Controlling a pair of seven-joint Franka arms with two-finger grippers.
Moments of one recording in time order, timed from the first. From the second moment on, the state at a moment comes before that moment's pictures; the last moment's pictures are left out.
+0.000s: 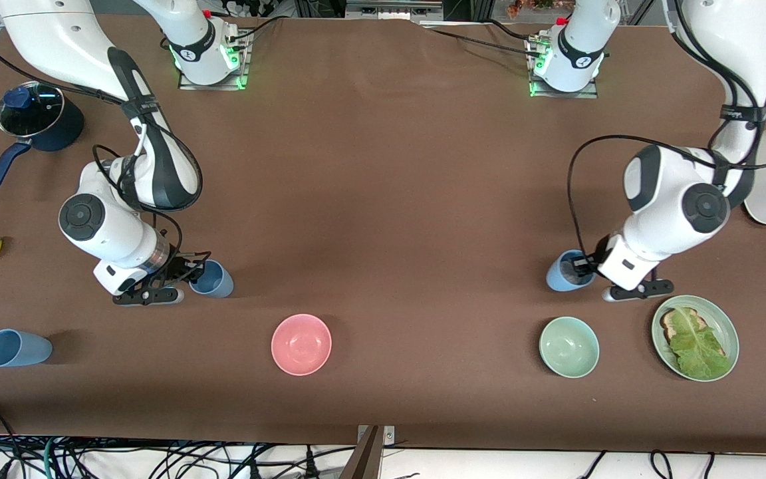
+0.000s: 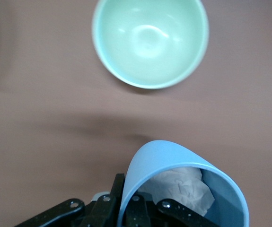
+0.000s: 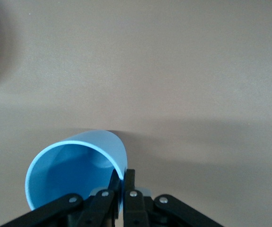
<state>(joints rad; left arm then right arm) 0.00 0.41 -0.15 -1.86 -0.03 2.28 -0.31 0.10 0.52 0.04 -1.79 -0.01 2.37 0.07</state>
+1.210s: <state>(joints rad) -0.34 0.44 -0.27 -1.84 0.17 2.27 -1.16 0.10 0.43 0.04 -1.77 -0.01 2.28 0.07</state>
